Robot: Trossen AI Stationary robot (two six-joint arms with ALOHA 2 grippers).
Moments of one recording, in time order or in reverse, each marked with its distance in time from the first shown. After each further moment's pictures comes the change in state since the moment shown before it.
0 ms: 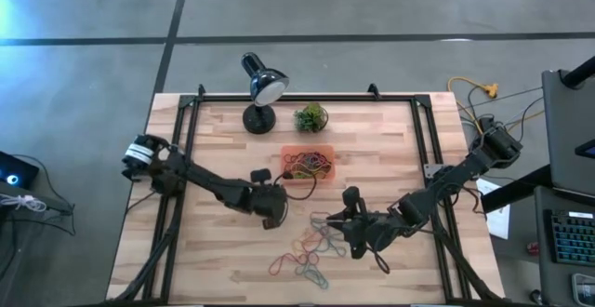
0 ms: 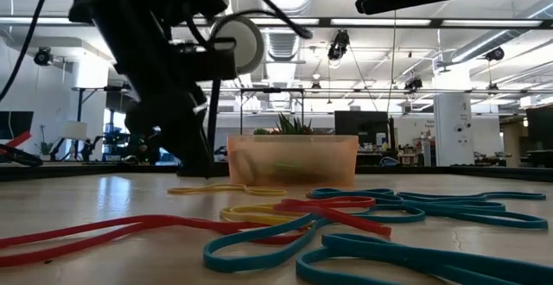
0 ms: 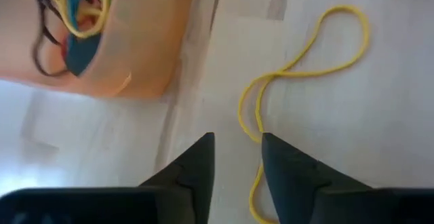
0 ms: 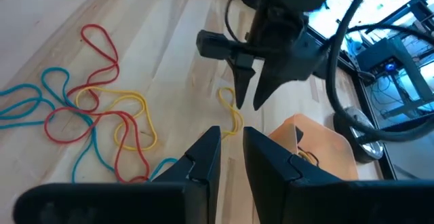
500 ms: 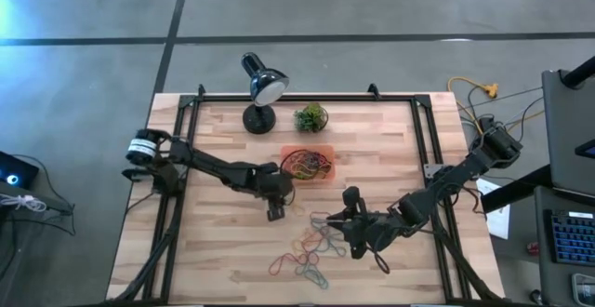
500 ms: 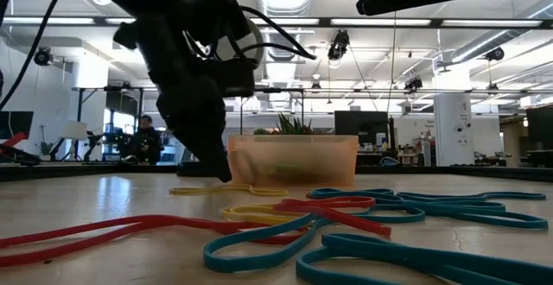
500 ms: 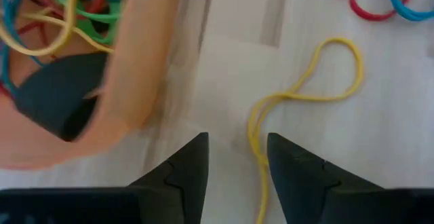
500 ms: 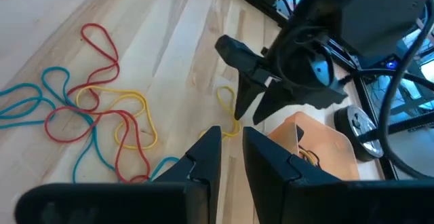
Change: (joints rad) left arm 0.169 0.000 -0.013 0.107 0.321 0.089; right arm 0.000 0.000 0.000 -0.005 0.000 0.007
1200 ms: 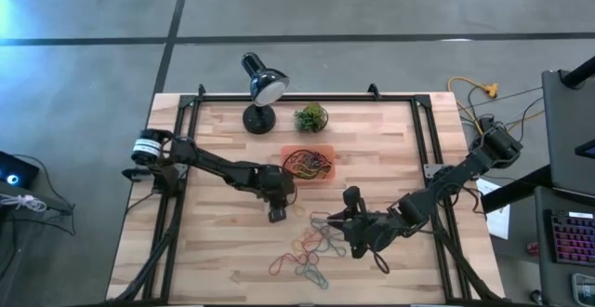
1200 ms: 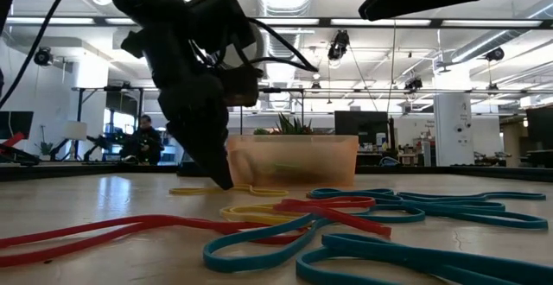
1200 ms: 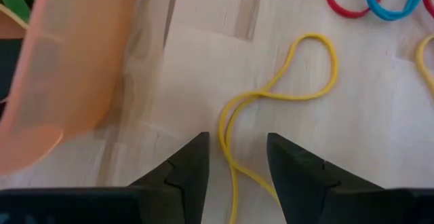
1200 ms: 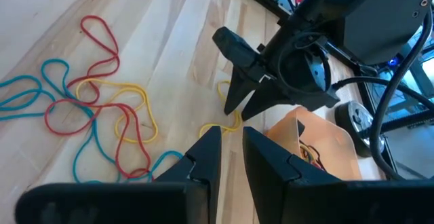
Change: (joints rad) left arm 0.020 0.059 0.006 0.026 0.125 -0.037; right arm 0.000 0.000 0.000 -0.021 0.000 0.009
